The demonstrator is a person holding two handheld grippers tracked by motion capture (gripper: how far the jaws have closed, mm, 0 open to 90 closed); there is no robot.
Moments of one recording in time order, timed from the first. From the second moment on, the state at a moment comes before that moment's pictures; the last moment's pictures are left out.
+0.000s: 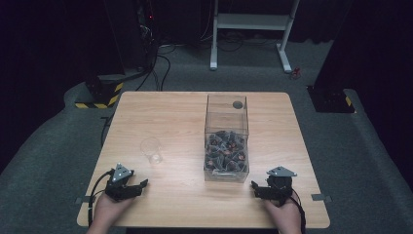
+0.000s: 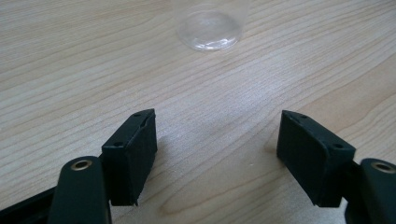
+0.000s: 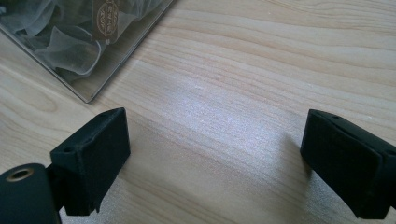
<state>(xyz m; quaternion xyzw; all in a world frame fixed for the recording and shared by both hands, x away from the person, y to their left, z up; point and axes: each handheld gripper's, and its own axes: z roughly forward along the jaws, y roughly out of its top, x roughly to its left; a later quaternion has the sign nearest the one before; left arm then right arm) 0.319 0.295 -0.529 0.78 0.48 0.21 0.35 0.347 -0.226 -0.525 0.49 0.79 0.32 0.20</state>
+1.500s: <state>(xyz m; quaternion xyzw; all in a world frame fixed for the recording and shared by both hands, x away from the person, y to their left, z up) 0.313 0.301 -0.519 0.76 0.48 0.19 0.40 0.347 -0.226 -0.525 0.49 0.79 0.32 0.20</state>
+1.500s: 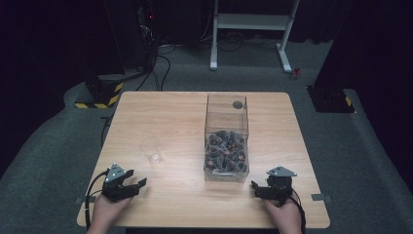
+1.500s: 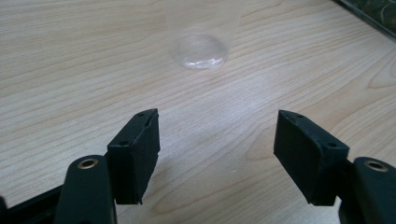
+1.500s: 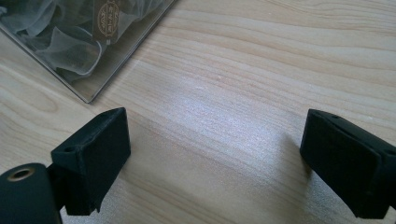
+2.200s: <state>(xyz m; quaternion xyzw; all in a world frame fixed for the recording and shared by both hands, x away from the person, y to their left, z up) 0.312 0.287 -0.513 0.77 0.45 0.19 0.42 0.347 -0.225 -0.525 0.49 0.79 0.32 0.20</state>
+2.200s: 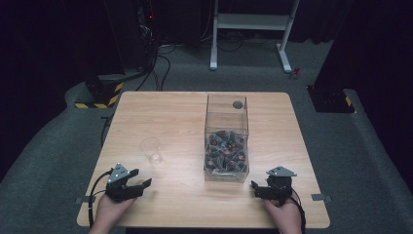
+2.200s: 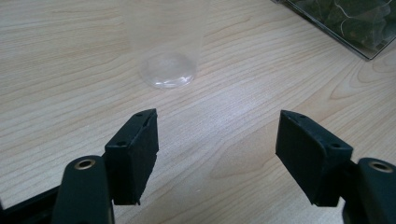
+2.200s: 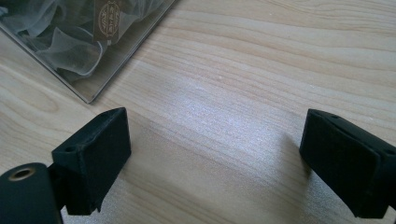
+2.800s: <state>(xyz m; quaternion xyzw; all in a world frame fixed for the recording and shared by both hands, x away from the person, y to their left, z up) 0.315 0.271 -0.496 0.78 0.42 0.19 0.43 0.347 -0.227 -0.524 0.48 0.79 0.31 0.20</state>
